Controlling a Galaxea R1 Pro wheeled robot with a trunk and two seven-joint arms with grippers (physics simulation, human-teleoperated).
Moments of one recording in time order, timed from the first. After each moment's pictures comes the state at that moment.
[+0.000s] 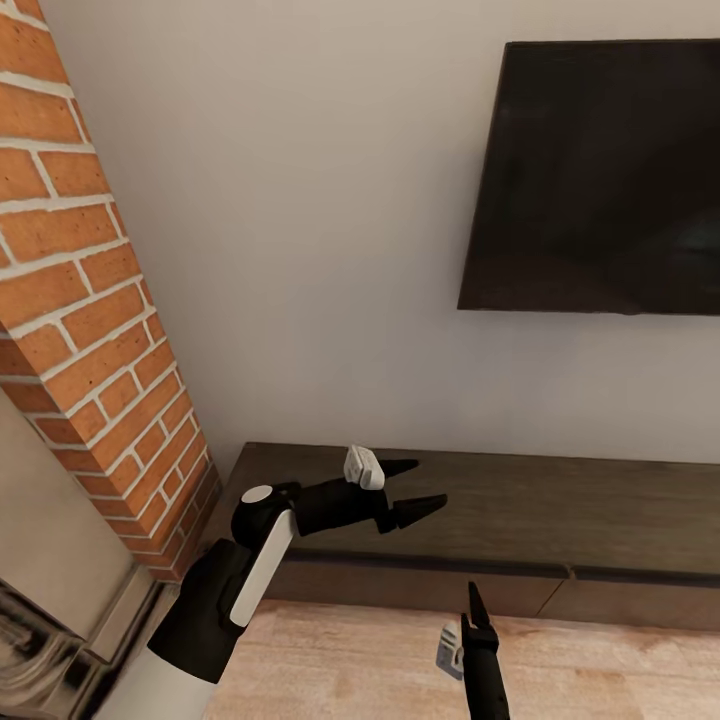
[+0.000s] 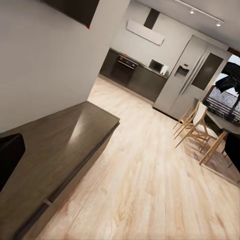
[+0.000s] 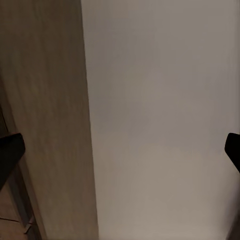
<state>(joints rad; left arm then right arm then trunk) -0.55 -0.11 -0.34 -1.39 0.35 0.49 -0.89 -0.33 0.08 0.27 -0.31 1.24 0.21 -1.01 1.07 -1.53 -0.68</state>
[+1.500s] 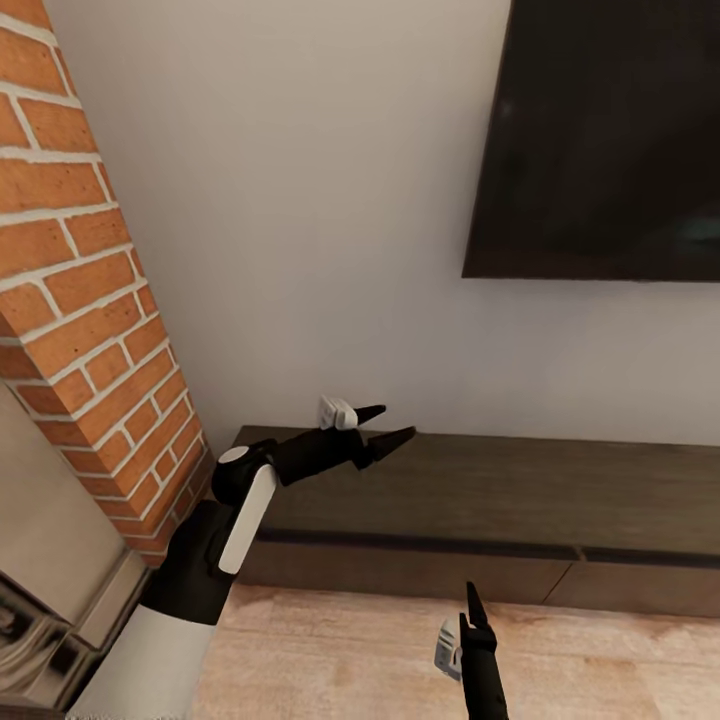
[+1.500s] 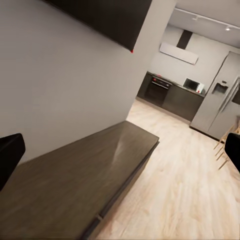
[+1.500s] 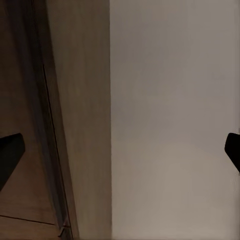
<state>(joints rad) -0.66 -0.12 -0.22 -1.39 0.34 0.50 -0.81 -0.34 0.08 0.27 -0.30 1.24 0.22 -1.02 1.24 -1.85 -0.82</state>
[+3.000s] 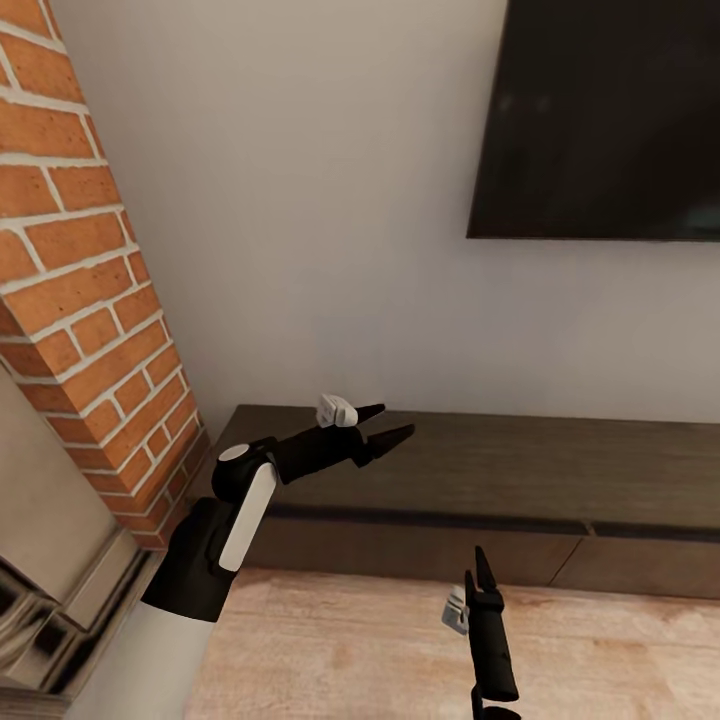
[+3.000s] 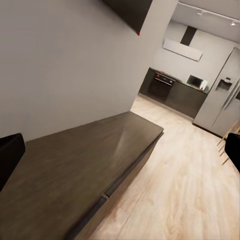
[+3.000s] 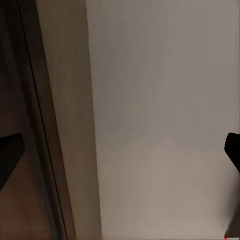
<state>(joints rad) -0.66 -0.12 -0.21 -1.38 0.35 0.51 -0.80 -0.42 0.05 0.27 -0.29 1.23 0.18 -1.11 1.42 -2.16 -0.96</state>
